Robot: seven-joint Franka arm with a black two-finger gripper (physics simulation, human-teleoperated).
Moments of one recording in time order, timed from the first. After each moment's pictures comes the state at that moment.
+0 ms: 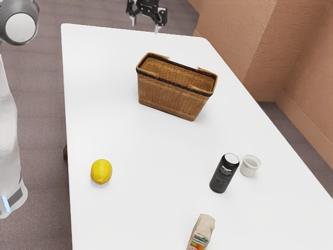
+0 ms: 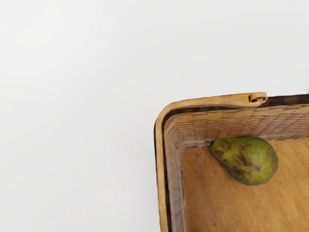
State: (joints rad) arm 0.07 -0.11 0.42 -1.58 0.15 1.70 -0.48
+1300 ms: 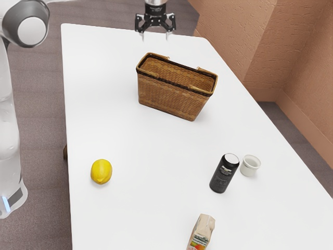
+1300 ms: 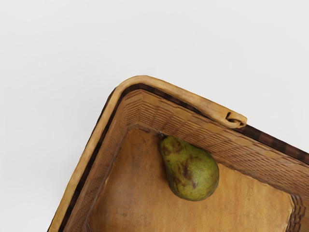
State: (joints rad) arm 0.17 -0.04 0.34 -1.60 -0.04 1.78 -0.91
